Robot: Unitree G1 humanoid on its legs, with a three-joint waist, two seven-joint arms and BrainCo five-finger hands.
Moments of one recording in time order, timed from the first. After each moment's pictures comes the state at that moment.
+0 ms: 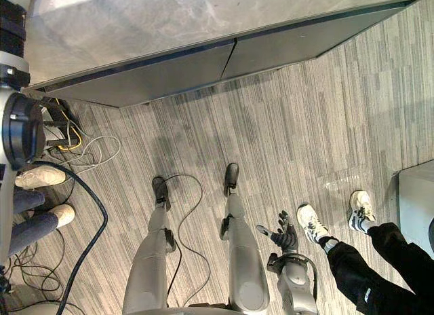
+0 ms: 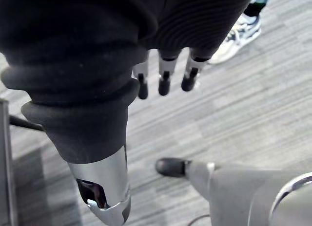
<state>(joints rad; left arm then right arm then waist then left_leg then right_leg) -1.77 0.54 -0.22 0.85 -0.67 -0.14 0.24 0.16 -0.08 -0.04 0.45 0.19 -0.15 -0.13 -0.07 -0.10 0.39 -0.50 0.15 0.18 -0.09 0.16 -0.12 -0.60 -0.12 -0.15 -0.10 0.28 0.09</state>
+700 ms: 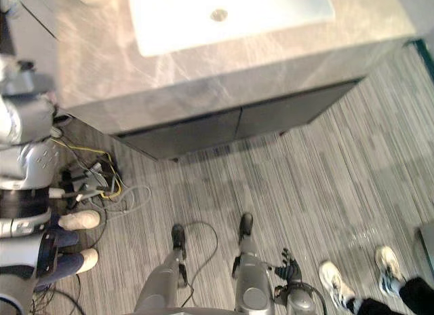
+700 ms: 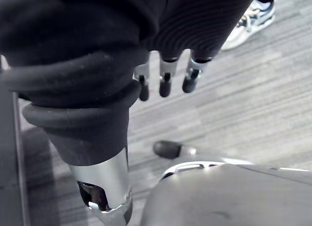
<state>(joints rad) -0.38 0.64 0.36 -0.23 -0.45 -0.31 0.26 0.17 -0.14 -0.08 0.88 0.05 -0.14 -0.05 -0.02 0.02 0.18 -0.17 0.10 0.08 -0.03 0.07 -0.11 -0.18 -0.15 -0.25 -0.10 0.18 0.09</state>
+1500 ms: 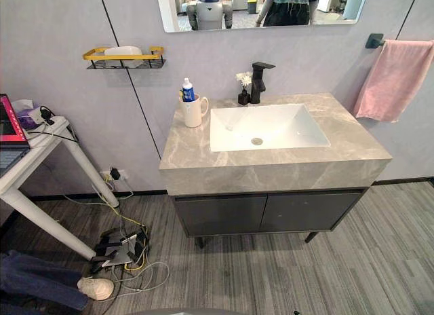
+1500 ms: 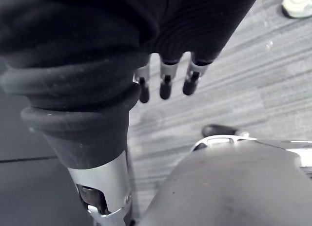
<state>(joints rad) 0.39 -0.07 0.74 0.97 -0.23 -0.06 0.13 0.30 -0.07 -0.24 1.00 -0.01 -0.10 -0.02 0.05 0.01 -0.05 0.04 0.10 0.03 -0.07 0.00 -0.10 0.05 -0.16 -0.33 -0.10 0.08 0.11</state>
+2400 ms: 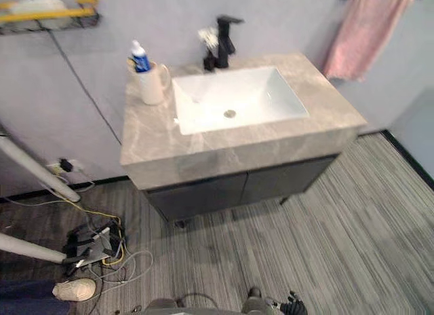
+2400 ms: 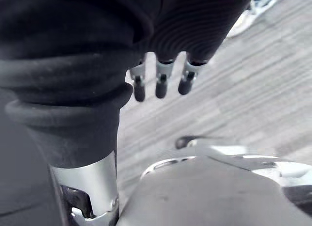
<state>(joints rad) 0.13 0.05 0.38 1.07 0.00 -0.03 0.09 0.14 -0.08 -0.27 1.01 0.00 -0.07 -0.03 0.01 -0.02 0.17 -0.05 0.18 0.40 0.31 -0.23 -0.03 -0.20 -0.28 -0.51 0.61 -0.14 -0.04</state>
